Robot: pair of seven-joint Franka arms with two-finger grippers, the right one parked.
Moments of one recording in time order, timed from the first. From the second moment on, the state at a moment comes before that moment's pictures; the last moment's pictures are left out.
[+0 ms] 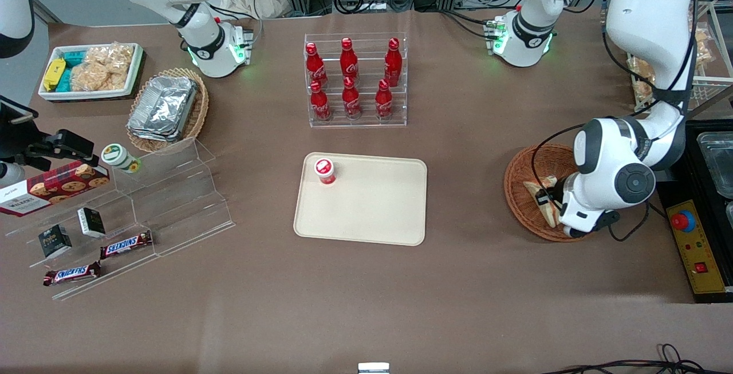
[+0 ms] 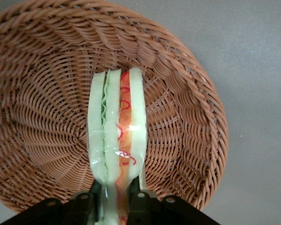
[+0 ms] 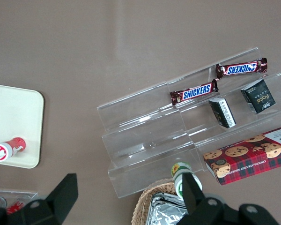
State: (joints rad) arm -0.09 0.41 0.01 -1.92 -0.01 2.10 -0.43
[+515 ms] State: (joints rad) arm -0.09 0.24 0.01 -1.65 0.00 1.71 -0.38
